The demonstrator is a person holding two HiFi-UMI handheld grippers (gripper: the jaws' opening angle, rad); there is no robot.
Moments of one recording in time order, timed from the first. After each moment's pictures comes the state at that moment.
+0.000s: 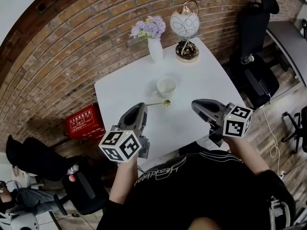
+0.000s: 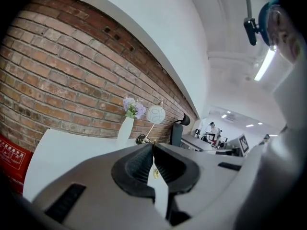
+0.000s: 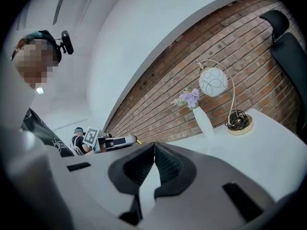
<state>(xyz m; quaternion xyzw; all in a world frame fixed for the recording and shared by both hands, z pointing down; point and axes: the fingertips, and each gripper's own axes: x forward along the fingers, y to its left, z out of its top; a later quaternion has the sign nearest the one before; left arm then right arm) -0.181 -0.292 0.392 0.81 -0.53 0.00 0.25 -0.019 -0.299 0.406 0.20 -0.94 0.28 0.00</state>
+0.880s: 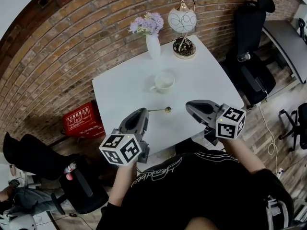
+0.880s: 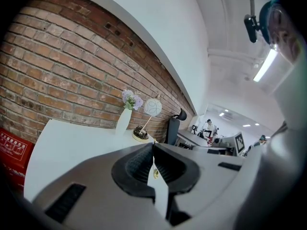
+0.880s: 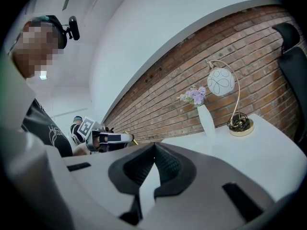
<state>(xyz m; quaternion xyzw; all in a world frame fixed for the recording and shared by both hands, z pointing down) -0.174 -0.249 0.408 0.81 -0.51 0.02 0.27 -0.036 -0.267 0.419 0.20 -0.95 0.23 0.04</state>
